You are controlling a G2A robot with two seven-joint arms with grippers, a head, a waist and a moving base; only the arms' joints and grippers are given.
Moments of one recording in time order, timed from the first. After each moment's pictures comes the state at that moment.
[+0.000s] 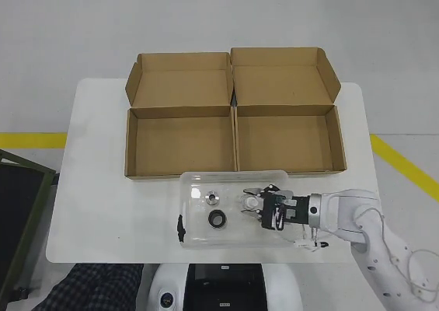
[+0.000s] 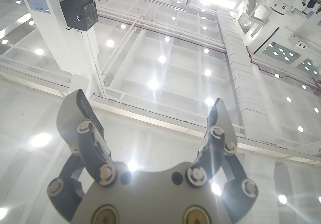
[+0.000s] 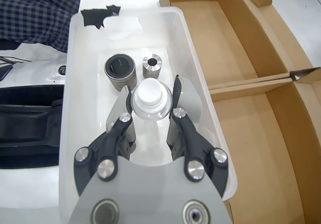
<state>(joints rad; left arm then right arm) -0.11 -0.30 -0.54 -1.19 3.07 0.29 0.07 -1.33 -1.05 1.26 -1.92 -1.34 -1.01 0.24</state>
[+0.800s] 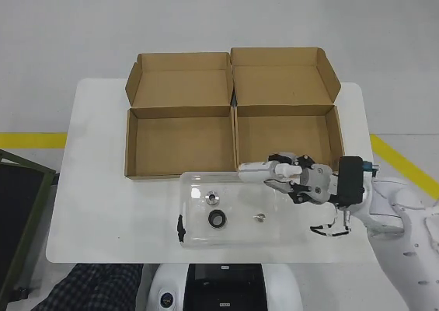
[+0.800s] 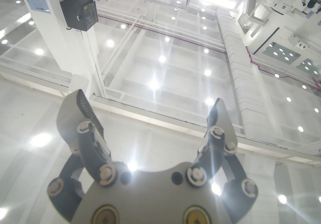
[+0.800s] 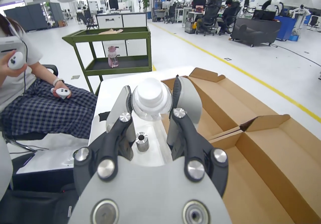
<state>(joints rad) -0.11 -0.30 -0.54 -1.19 3.07 0.29 0.07 -1.30 -1.00 1.40 -1.87 -0.85 -1.01 -0.02</state>
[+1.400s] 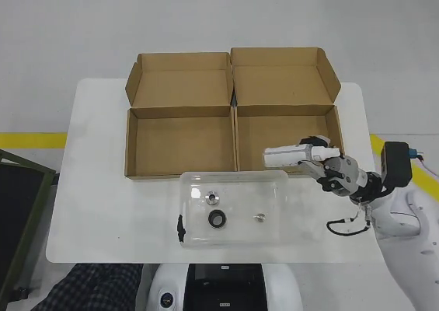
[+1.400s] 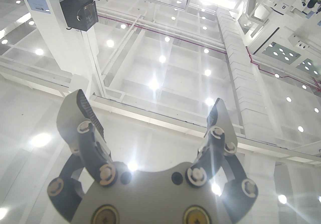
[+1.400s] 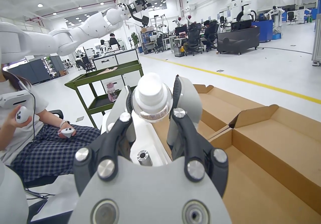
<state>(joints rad) -0.11 -0.30 -0.54 -1.19 3.07 0.29 0.07 -1.34 -0.98 1.45 -1.81 -0.60 -1.01 -0.03</state>
